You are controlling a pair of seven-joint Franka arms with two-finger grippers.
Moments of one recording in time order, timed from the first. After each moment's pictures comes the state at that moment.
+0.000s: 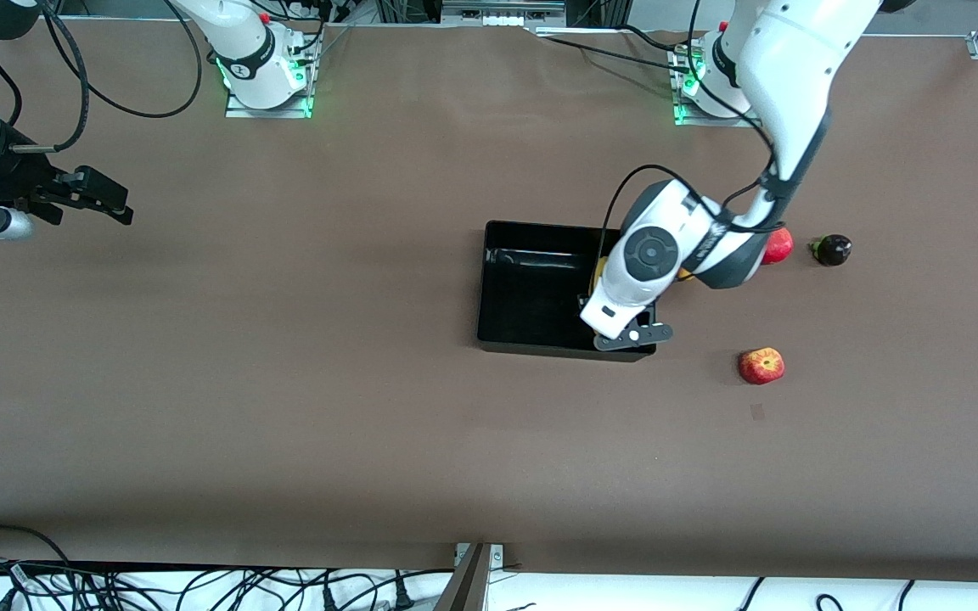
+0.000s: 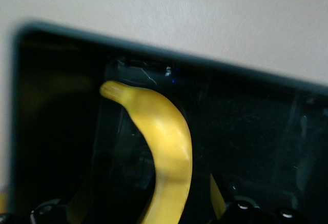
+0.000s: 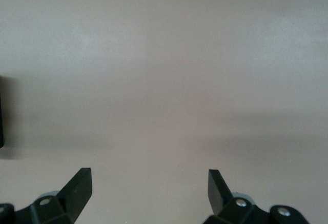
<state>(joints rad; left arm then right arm) -0.20 0.61 -0.33 -1.81 0.23 2.27 -0.82 0.12 0.01 -0.08 -1.66 0.03 1.65 0.04</state>
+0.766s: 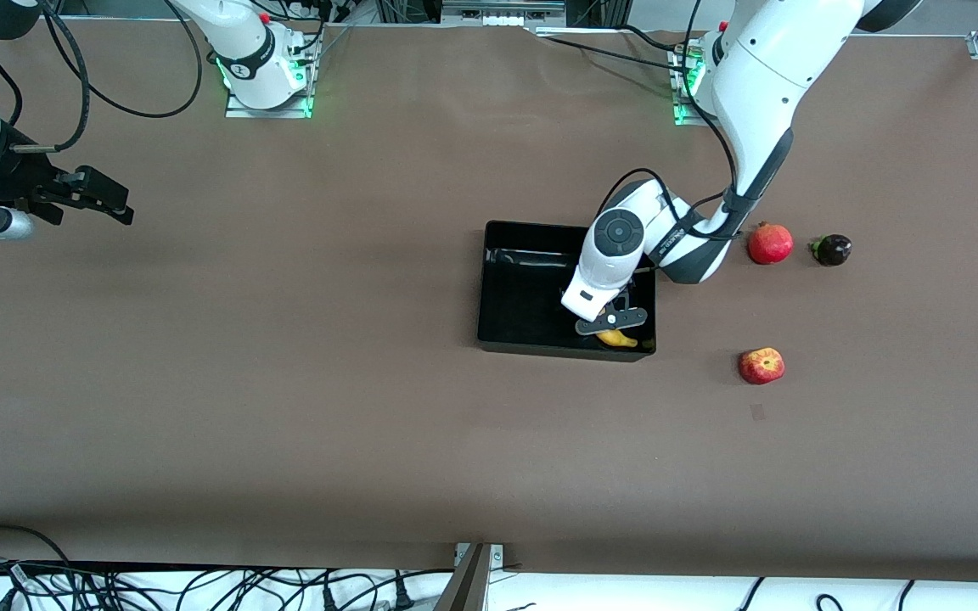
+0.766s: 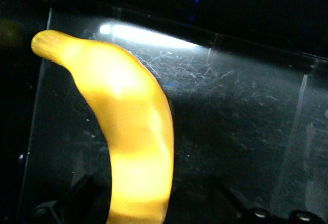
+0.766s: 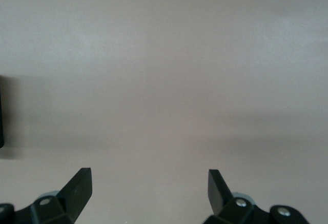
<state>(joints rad) -0.21 0.67 -0.35 -1.91 0.39 2.46 -1.04 0.12 0.01 -0.08 -1.66 0.03 1.65 0.04</state>
